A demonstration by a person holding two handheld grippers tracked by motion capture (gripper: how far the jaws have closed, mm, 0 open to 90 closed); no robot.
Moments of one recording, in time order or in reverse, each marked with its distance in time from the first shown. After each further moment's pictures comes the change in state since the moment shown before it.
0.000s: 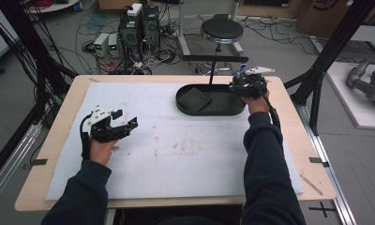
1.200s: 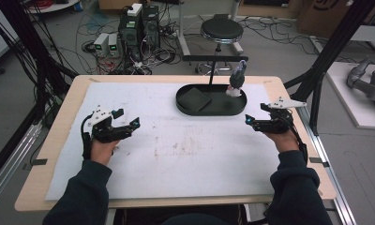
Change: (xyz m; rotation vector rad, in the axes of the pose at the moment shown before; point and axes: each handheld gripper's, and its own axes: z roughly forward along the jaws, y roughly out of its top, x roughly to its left) left arm -0.005 0.002 0.000 -0.040 -0.036 0.000; right arm 0.007 -0.076 -0.112 -0.016 0.181 -0.059
